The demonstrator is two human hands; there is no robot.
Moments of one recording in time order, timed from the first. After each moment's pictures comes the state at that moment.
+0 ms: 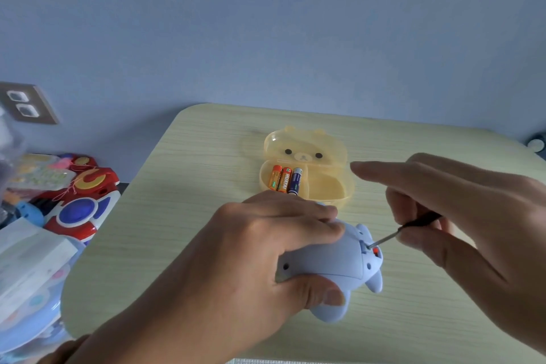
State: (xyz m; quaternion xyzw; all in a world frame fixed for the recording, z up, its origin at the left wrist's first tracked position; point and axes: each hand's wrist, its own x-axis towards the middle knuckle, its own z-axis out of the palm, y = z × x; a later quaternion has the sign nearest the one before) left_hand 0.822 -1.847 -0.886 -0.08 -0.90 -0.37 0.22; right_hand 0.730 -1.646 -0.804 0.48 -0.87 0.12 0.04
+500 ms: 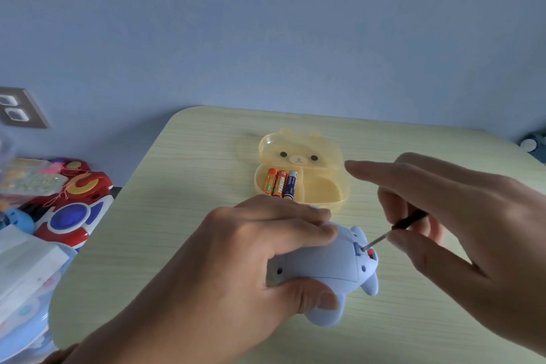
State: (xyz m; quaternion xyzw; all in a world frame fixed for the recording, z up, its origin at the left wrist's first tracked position) left_hand 0.822 -1.851 -0.886 -0.07 -0.90 -0.37 0.21; right_hand 0.730 -1.649 -0.796 0.46 -0.88 0.08 0.02
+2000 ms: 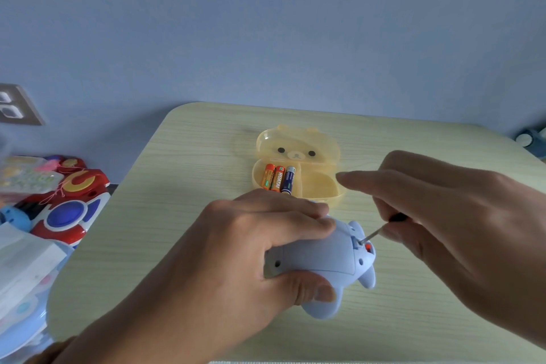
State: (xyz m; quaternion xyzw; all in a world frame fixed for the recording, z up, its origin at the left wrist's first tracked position) left_hand 0.823 -1.852 -0.886 -0.06 -0.90 -0.39 0.19; right_hand 0.718 -1.648 -0.811 0.54 -0.83 0.05 0.10
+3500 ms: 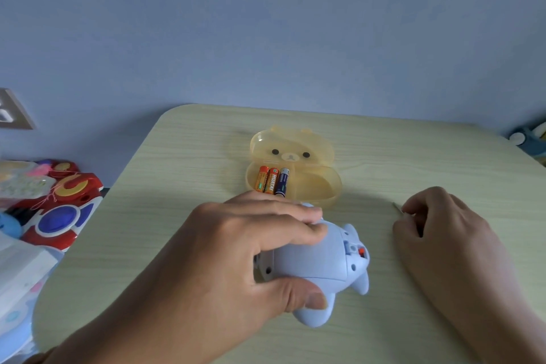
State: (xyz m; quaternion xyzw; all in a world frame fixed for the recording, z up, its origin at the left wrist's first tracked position) left_hand 0.822 -1.852 -0.882 -0.09 -0.90 -0.37 0.20; right_hand 0.691 -1.645 -0.897 0.11 -0.96 0.21 0.12
